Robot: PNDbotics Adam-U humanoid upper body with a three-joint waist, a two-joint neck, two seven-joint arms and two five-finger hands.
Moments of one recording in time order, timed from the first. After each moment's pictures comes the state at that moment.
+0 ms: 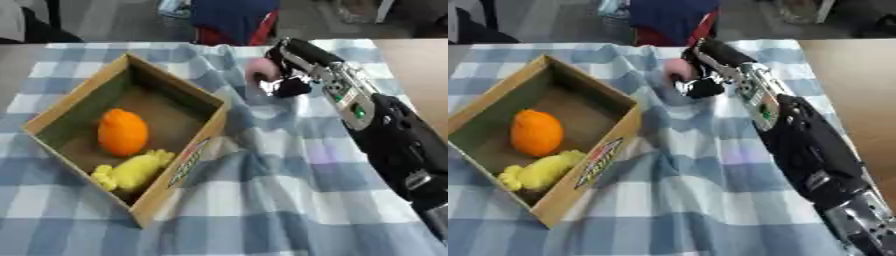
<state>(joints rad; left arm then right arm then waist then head) -0.34 0.25 0.00 -1.98 -0.12 -0.18 0.52 -1.03 -0.51 0.18 -1.01 0.72 -0.26 0.20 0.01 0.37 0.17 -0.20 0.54</state>
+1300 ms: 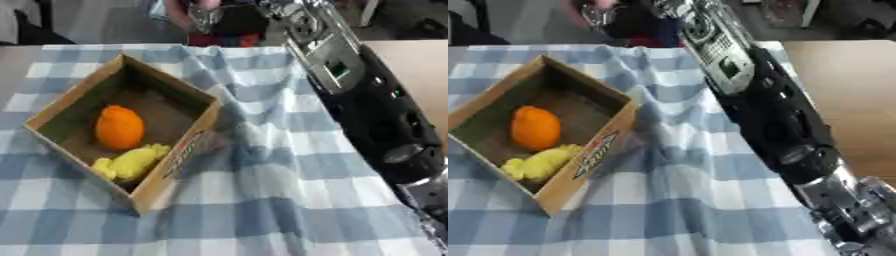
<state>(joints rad) -0.32 0.27 0.00 -1.98 -0.11 -0.18 0.53 -1.09 -0.39 0.29 -1.46 0.47 -0.13 0.22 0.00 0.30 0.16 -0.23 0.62</state>
